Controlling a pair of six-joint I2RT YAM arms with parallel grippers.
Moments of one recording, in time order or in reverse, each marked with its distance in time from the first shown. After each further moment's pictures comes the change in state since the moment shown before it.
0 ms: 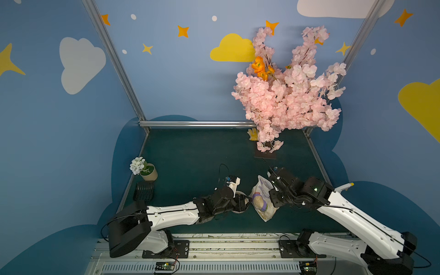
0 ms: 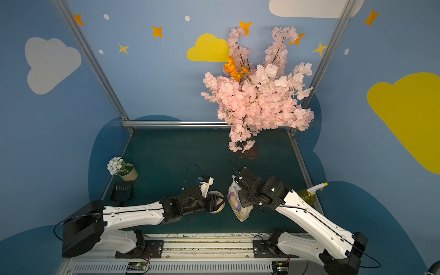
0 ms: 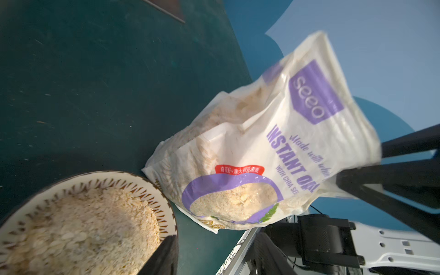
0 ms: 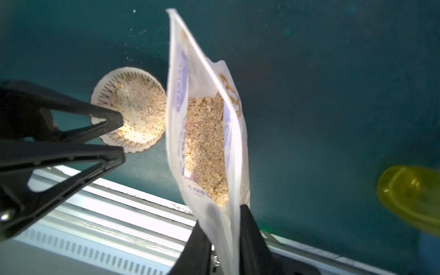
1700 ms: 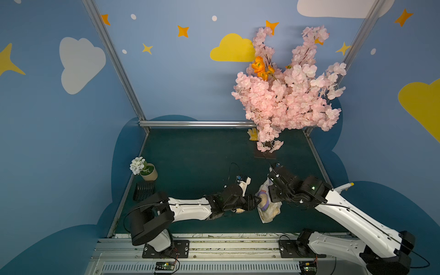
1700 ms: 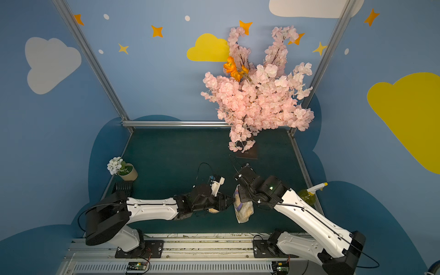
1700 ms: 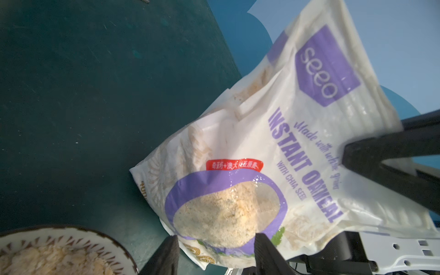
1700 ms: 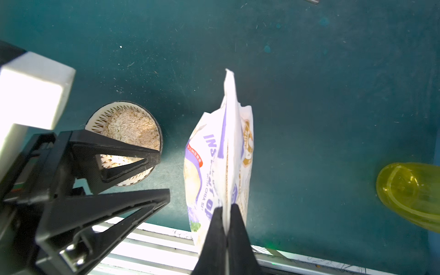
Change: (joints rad) left arm -0.003 0.174 0.095 0.108 0.058 0.050; right arm -0.027 0.006 -0.013 0.055 0.085 0.074
